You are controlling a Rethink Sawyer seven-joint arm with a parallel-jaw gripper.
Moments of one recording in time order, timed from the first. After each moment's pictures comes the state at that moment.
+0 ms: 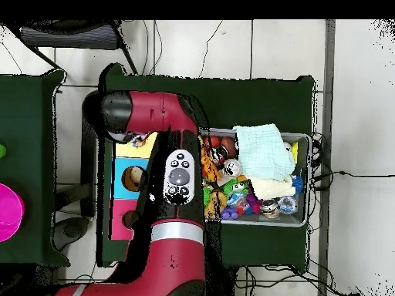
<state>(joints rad) 0.08 -0.35 -0.10 1.04 0.14 0.97 2.27</state>
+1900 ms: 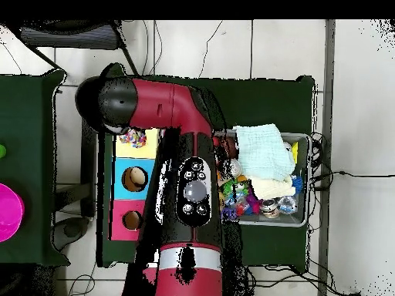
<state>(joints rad) 0.04 -0.49 -0.07 1.10 0.17 0.95 2.27</state>
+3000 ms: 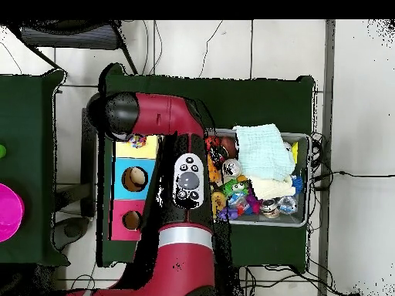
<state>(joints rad) 0.06 -0.39 -0.07 1.11 0.16 0.87 2.27</state>
